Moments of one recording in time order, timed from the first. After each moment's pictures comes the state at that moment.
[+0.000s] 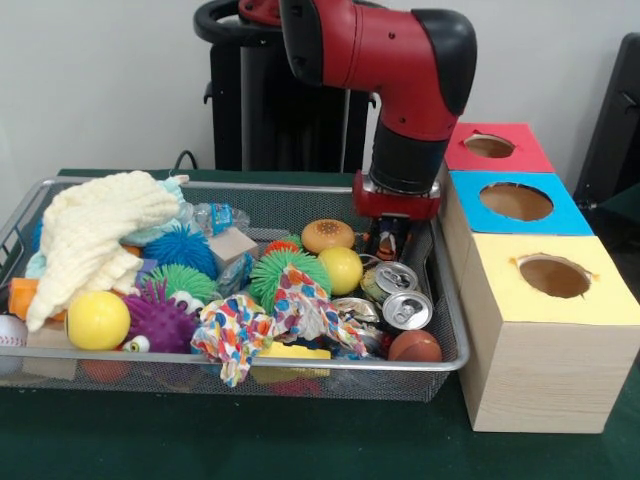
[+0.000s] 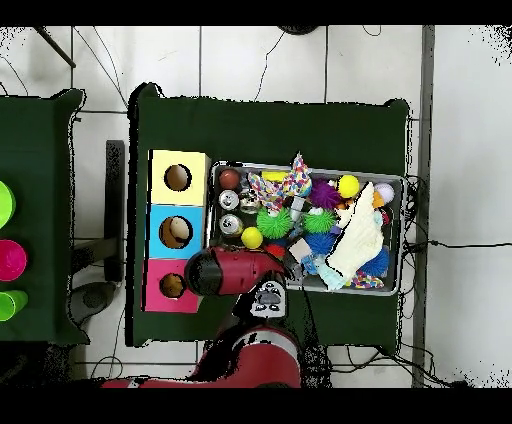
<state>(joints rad) 0.01 -0.43 -0.12 1.78 -0.06 0.23 1.71</state>
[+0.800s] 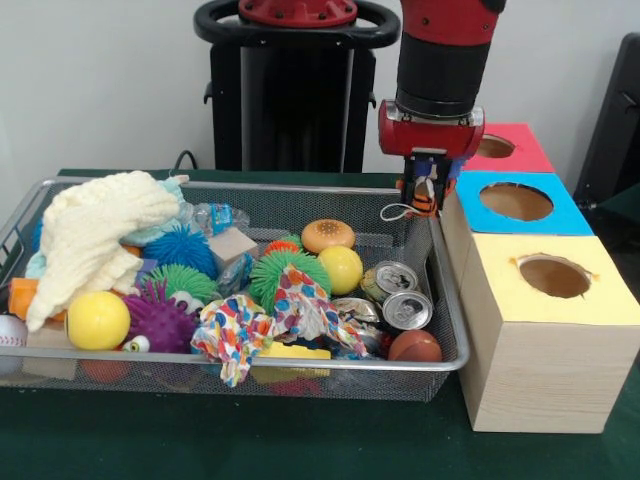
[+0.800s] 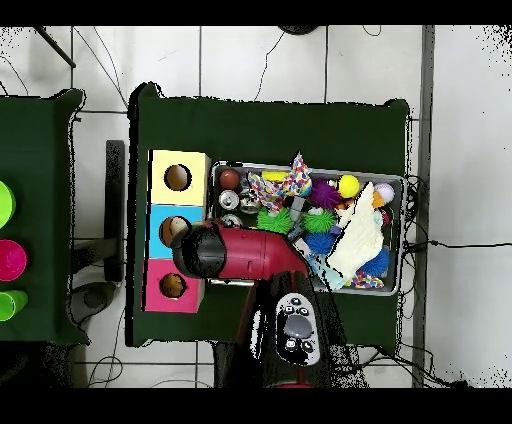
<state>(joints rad) -0.08 -0.69 -0.02 1.79 0.00 0.41 1.71</state>
